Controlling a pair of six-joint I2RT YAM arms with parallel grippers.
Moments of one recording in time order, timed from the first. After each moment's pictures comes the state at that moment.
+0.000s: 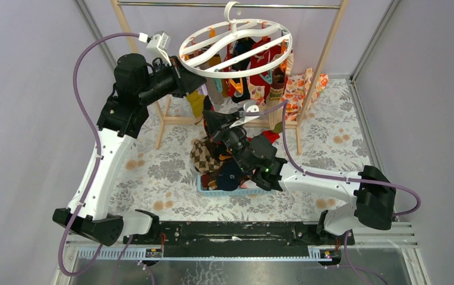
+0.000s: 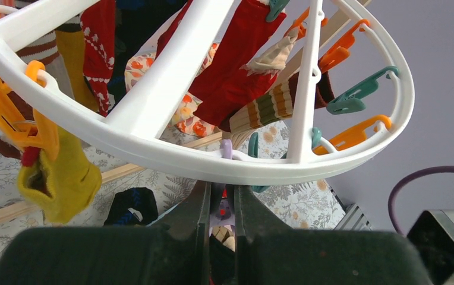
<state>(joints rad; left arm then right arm) -0.30 1.30 1.65 -0.49 0.43 -0.46 1.14 1.46 1.03 0.78 0.52 0.22</state>
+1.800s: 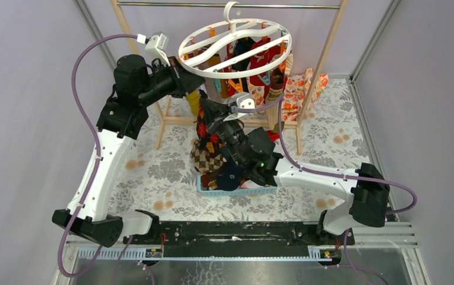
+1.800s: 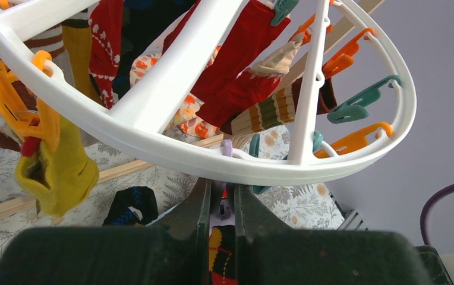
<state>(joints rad) -0.30 1.29 1.64 -0.49 0.40 -0.47 1.15 1.51 1.16 0.81 0.55 -0.01</state>
